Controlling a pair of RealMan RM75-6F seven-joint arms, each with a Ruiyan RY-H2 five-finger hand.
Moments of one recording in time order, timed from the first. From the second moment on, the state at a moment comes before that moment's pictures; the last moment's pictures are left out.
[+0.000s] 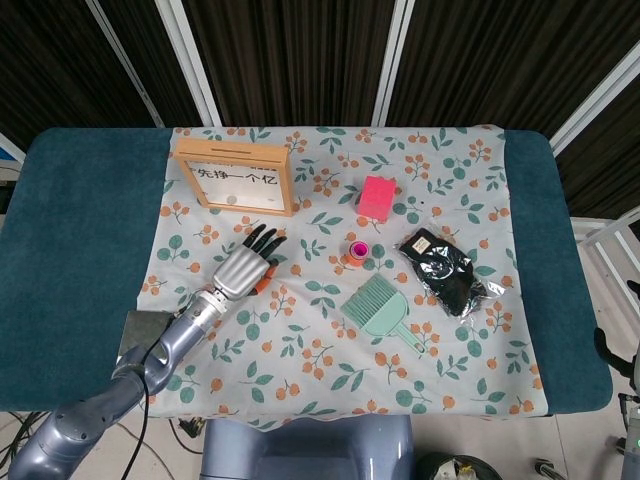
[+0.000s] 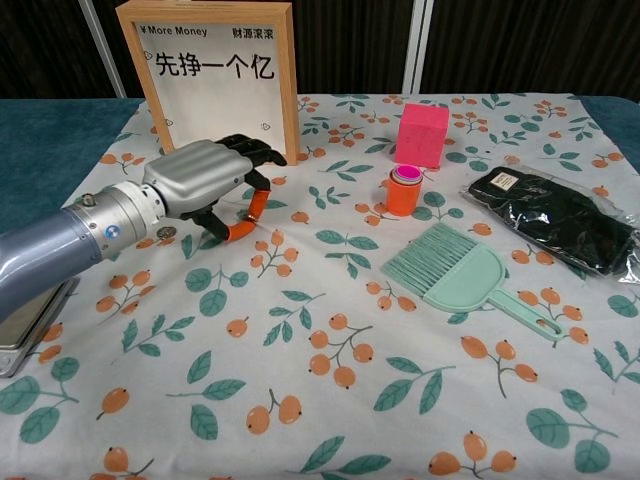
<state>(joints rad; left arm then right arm) -0.86 -2.02 -0.01 -0.48 1.57 1.08 -0.17 0.01 -1.15 0.24 -1.69 -1.21 1.56 -0.06</state>
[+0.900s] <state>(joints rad) -0.81 -1.81 -0.04 -0.85 1.58 1.21 -0.08 0.01 -1.15 0.24 -1.70 -1.20 1.56 -0.07</state>
